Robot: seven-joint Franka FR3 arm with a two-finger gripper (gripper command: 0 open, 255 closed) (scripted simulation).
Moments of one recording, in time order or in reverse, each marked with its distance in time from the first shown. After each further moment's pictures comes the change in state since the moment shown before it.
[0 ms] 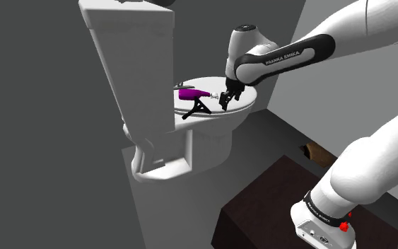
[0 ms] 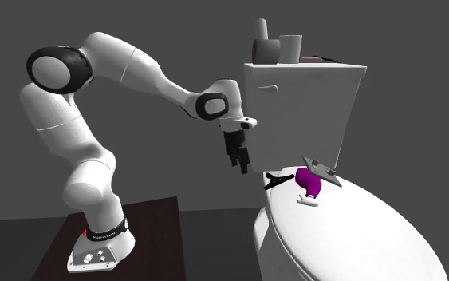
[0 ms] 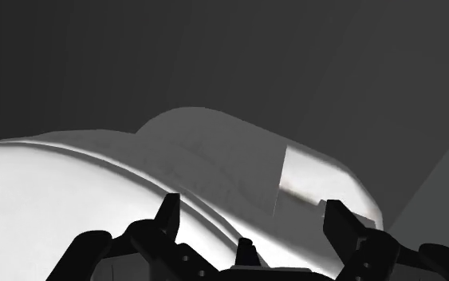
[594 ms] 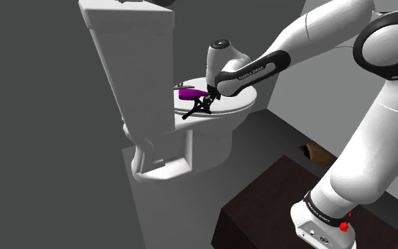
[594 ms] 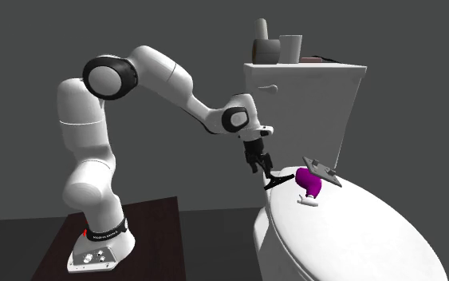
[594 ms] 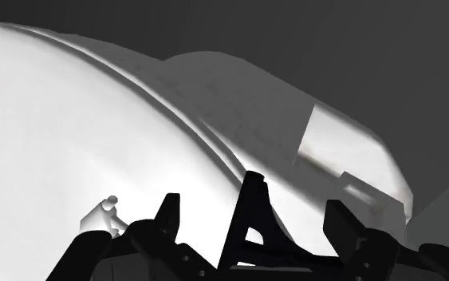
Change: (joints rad) arm 0.002 0.314 0.019 0.199 -0.191 0.180 0.072
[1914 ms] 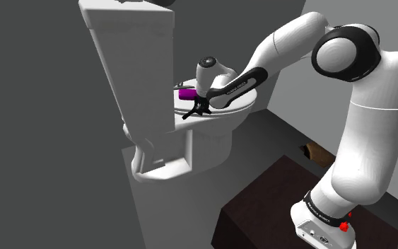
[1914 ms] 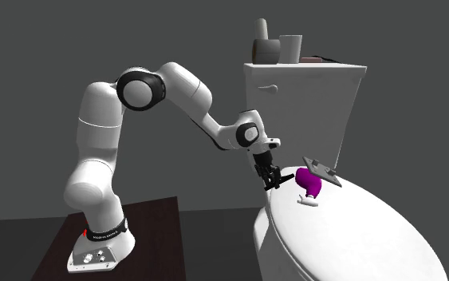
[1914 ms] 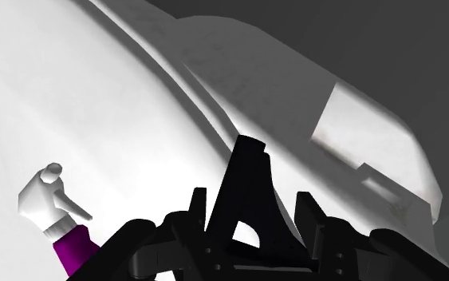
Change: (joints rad) arm 0.029 0.231 -0.031 0.131 -0.154 0.126 0.092
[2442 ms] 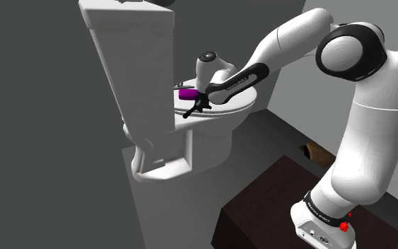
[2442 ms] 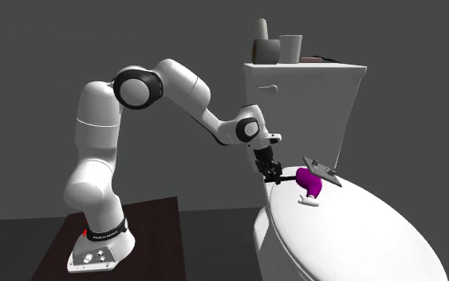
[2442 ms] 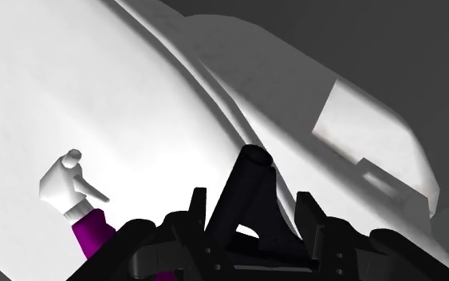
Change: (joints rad) arm -0.005 -0.025 0.011 0.018 0.027 -0.040 -0.031
